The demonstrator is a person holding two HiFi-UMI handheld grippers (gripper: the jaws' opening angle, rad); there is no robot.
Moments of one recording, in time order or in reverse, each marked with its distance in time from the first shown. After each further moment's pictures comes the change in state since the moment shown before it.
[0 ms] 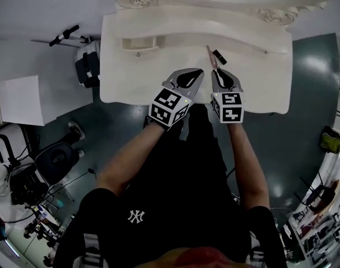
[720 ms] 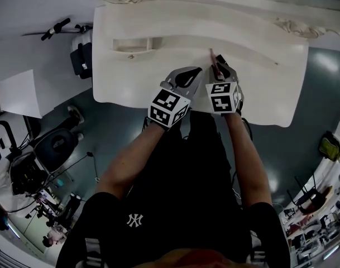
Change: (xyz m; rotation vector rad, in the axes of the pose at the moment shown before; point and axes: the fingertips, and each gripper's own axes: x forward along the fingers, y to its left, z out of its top) left arm 0.055 0.056 -0.030 -0.110 0.071 0.100; right arm 0.098 -0.029 -0.036 -0.150 0.257 0.037
